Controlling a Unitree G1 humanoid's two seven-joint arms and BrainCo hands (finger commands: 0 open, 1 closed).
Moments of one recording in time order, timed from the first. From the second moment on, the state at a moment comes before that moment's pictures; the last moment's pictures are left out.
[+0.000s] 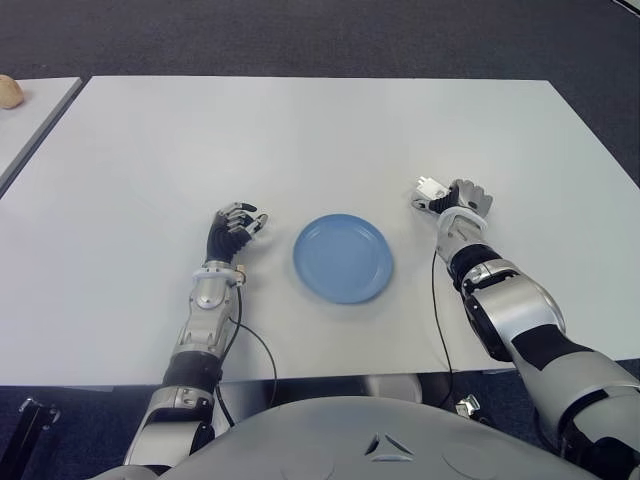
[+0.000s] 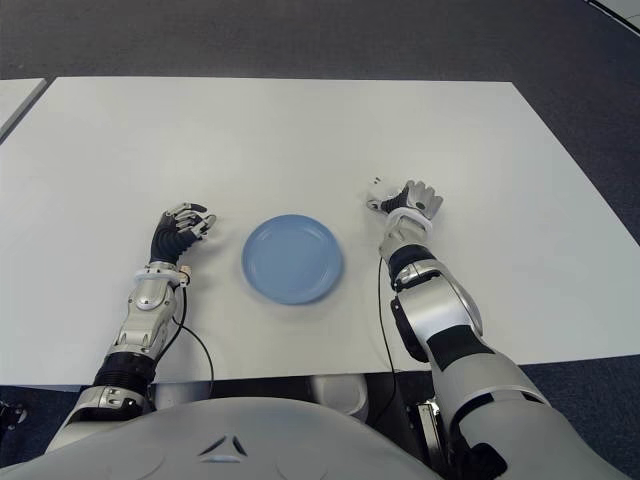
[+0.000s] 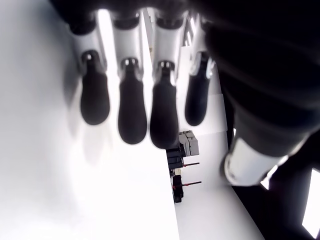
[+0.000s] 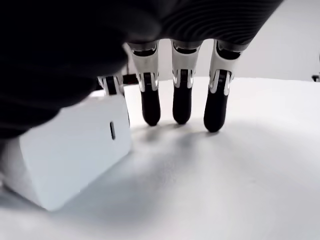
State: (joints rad) left arm -0.03 0.10 0.06 0.44 0.06 -0.29 0.09; right arm -0.78 -0.25 0.31 1.30 -0.56 0.37 -0.47
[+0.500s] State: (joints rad) left arm -0.03 0.10 0.06 0.44 0.06 -0.29 0.09; right arm -0.78 -0.25 0.21 1.30 -0.50 0.32 -0.53
